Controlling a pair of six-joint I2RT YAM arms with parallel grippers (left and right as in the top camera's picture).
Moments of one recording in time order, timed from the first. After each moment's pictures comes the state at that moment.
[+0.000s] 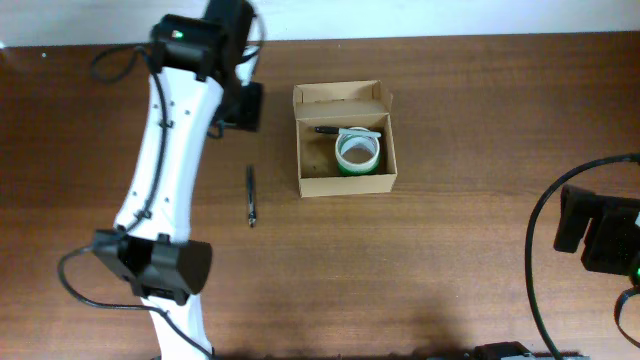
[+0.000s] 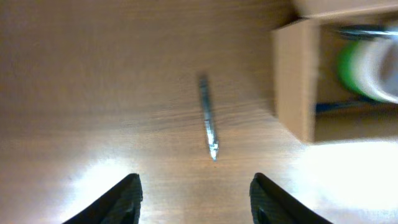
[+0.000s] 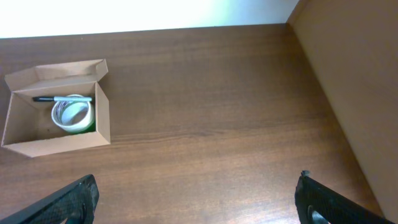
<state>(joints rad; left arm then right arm) -0.21 2.07 2.33 -1.66 -0.08 -0.13 0.10 1.14 2.12 -1.69 0.27 0.11</state>
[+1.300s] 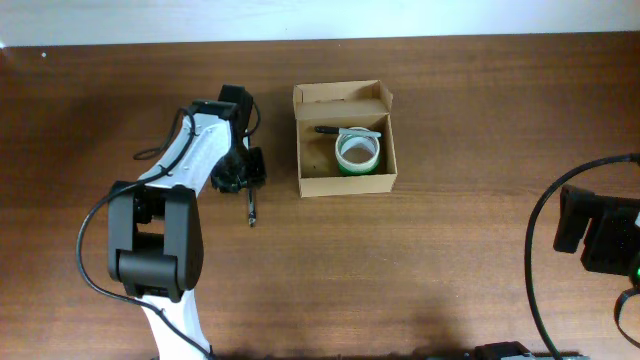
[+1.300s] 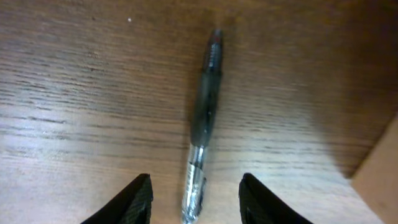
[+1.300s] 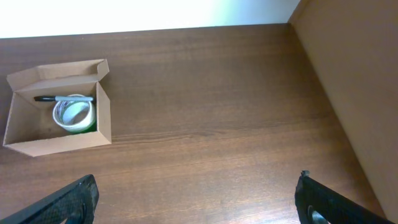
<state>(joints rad) -0.16 2.07 1.52 -1.06 0.05 -0.36 0.10 1.14 2.12 -1.69 0.26 0.11</state>
